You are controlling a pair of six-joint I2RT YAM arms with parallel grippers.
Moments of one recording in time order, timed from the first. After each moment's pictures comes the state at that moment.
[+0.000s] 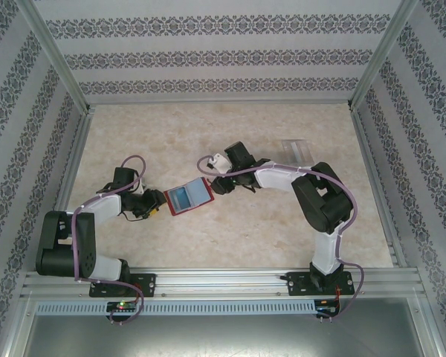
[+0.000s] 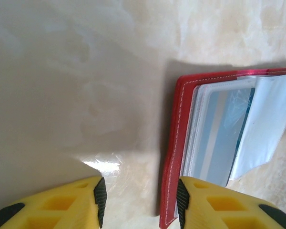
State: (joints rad) left arm 0.01 1.41 0.57 -0.31 0.51 -0.64; right arm 0.61 1.93 1.16 -0.15 -0.36 -0.15
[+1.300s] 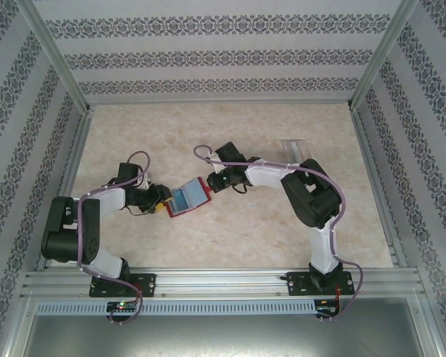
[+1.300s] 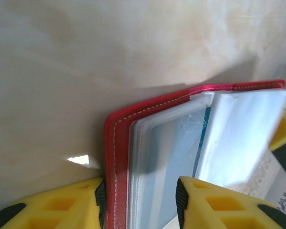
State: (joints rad) left arm -0.02 1.54 0.62 -0.19 0.63 -0.68; right arm 0.65 2.03 1.26 -0.21 -0.31 0.21
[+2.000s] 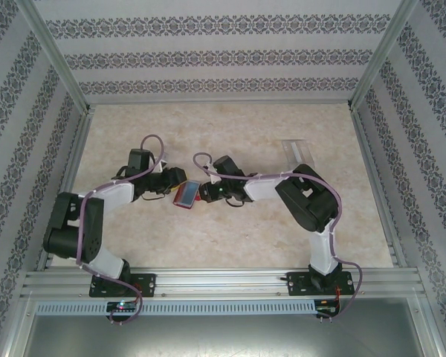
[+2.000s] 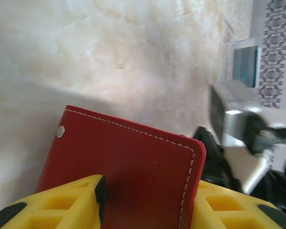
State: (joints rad) left arm -0.14 1.58 0.72 0.01 0.71 -0.70; right arm 0.72 2.00 1.04 0.15 -0.39 0.50
